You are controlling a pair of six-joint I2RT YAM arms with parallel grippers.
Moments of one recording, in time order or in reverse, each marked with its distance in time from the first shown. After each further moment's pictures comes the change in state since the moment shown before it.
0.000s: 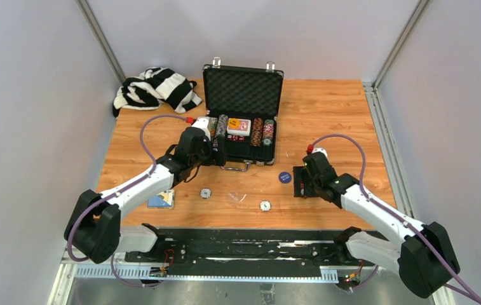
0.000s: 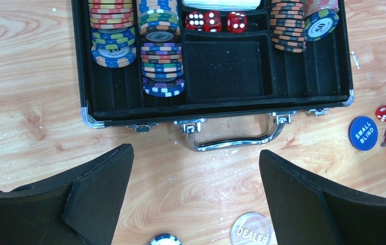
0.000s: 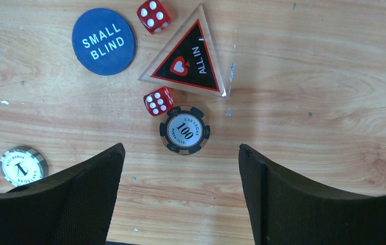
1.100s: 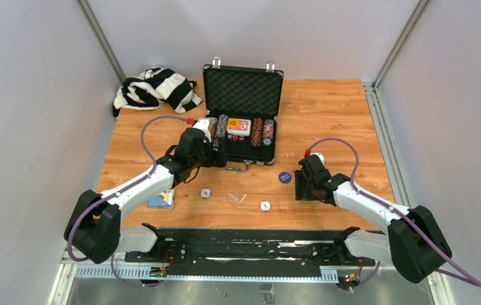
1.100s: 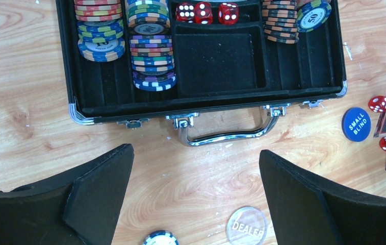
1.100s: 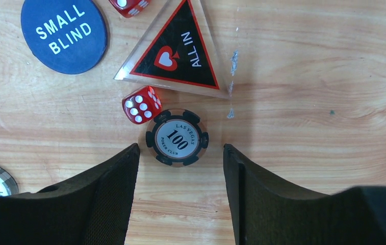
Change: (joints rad) left arm 0.000 -0.002 -0.009 0.006 0.042 -0.003; right arm -0.002 0.122 -0.051 0.072 -0.002 0.040
